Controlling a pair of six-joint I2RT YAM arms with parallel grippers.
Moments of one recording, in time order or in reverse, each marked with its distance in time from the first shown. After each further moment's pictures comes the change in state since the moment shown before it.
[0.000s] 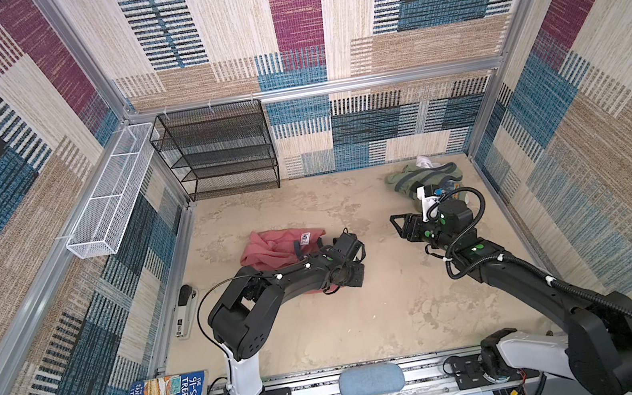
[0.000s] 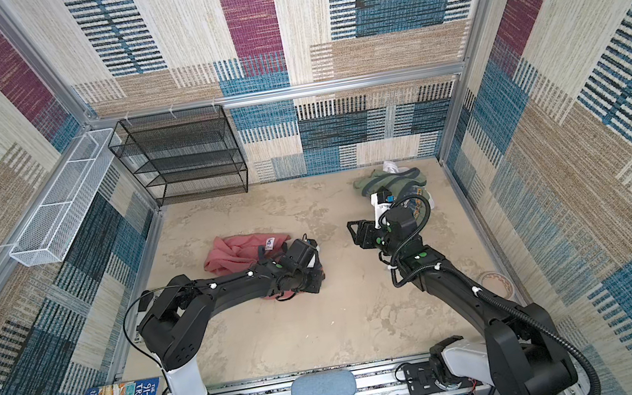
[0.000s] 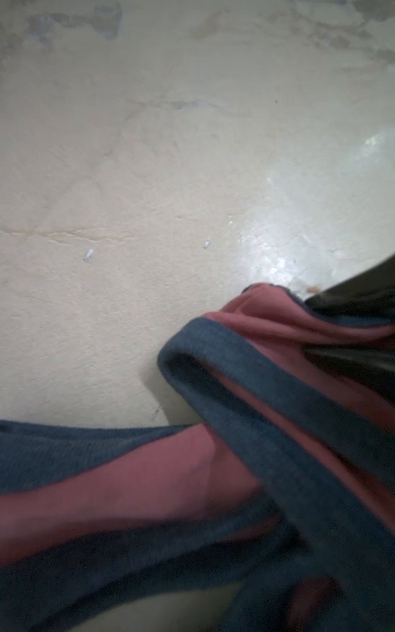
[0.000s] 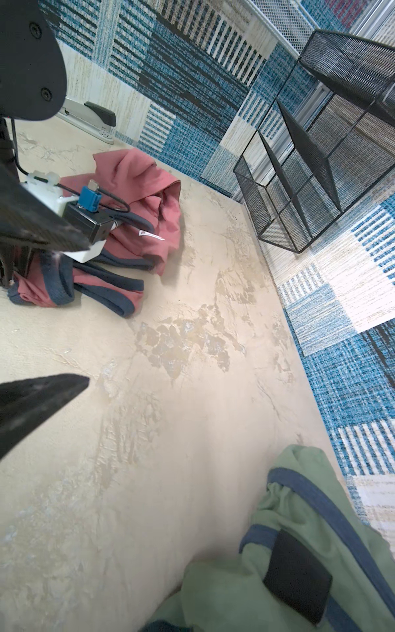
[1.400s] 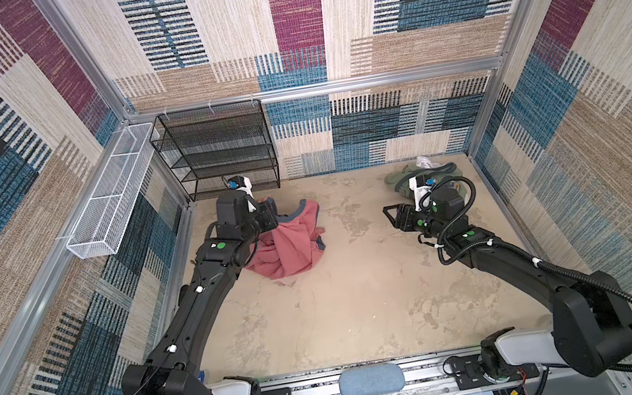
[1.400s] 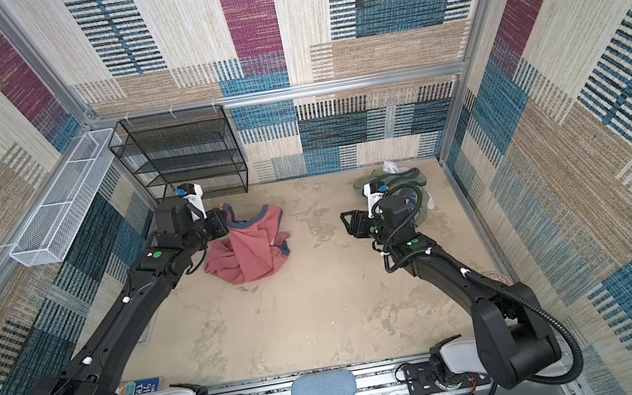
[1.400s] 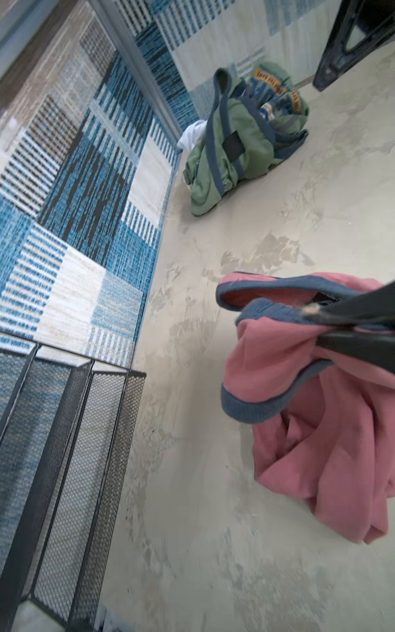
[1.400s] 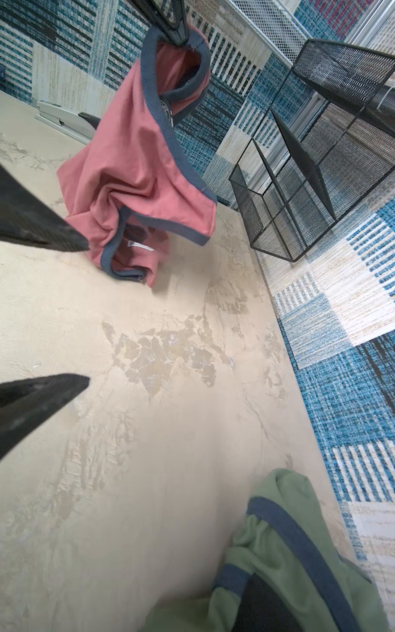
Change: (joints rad) left arm 0.584 -0.568 0.047 -0.043 0.011 0.014; right arm -0.003 0.130 0.126 -0.001 -0.036 0.003
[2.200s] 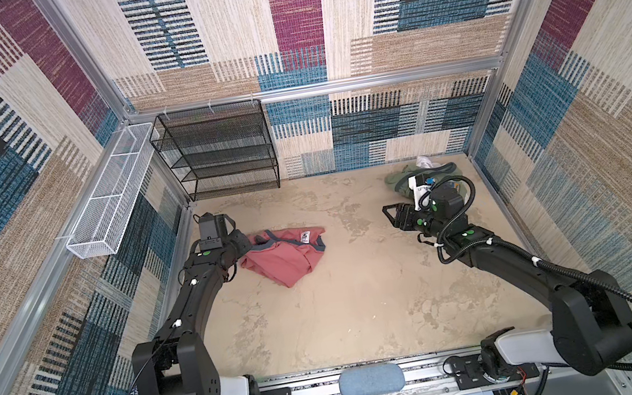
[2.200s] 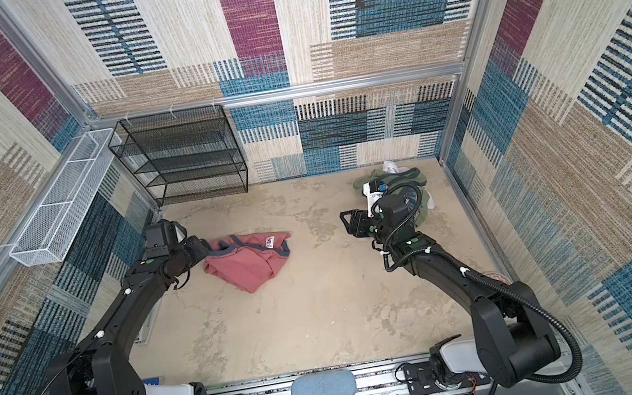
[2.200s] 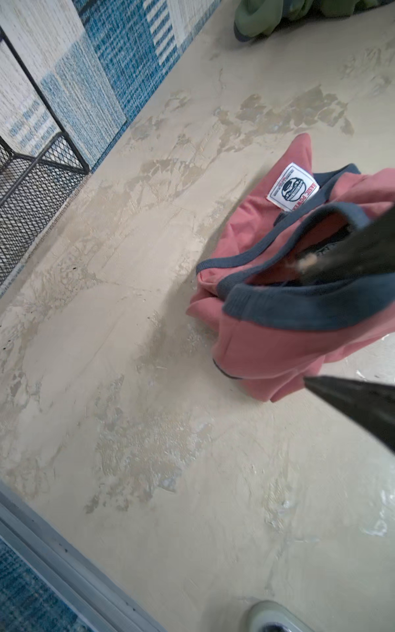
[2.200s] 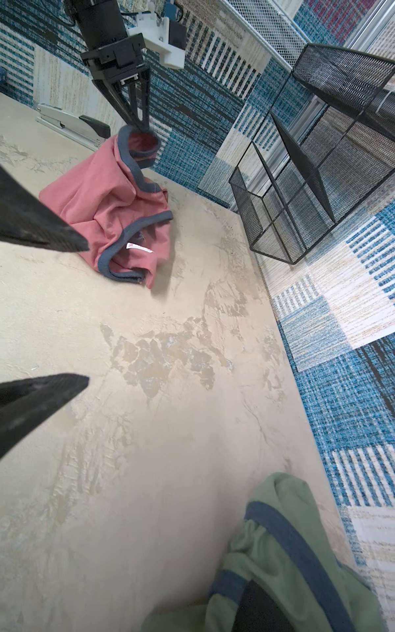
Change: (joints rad) left arm 0.246 0.068 -0.177 -0.055 -0.037 -0.082; right arm 0.000 0.004 0.008 -0.001 -0.009 0.000
